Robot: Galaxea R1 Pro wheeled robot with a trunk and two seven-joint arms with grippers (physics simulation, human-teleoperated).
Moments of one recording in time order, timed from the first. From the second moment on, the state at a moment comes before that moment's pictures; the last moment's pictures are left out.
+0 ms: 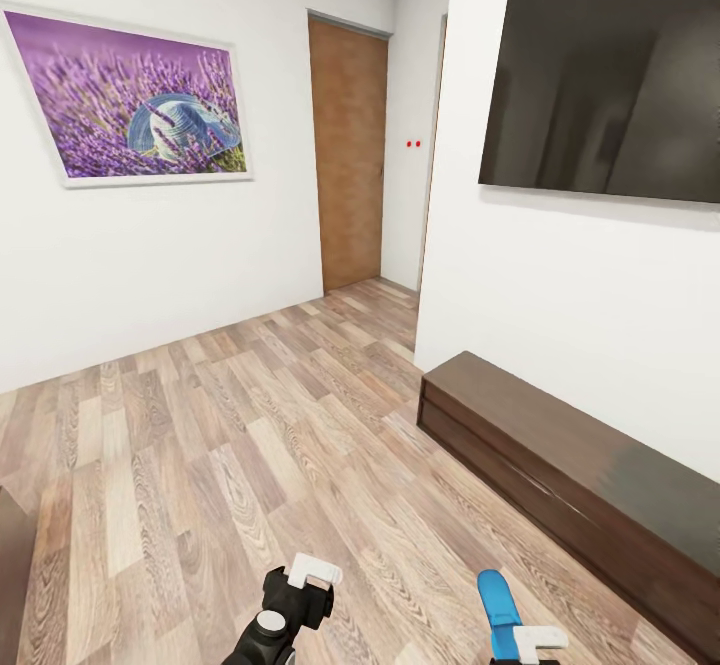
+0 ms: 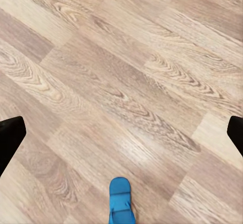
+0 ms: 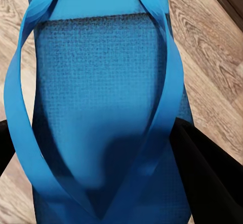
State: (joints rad) left arm -0.27 -0.10 -0.39 -0.84 0.02 0.30 0.20; right arm -0.36 -0.02 0.03 -0.26 0.01 -0.02 -0.20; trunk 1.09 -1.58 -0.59
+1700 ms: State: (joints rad) left arm -0.31 -0.12 -0.38 -0.67 0.10 0.31 0.20; right arm -0.36 -0.03 0.03 -0.26 0.01 -0.02 -0.20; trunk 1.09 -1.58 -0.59
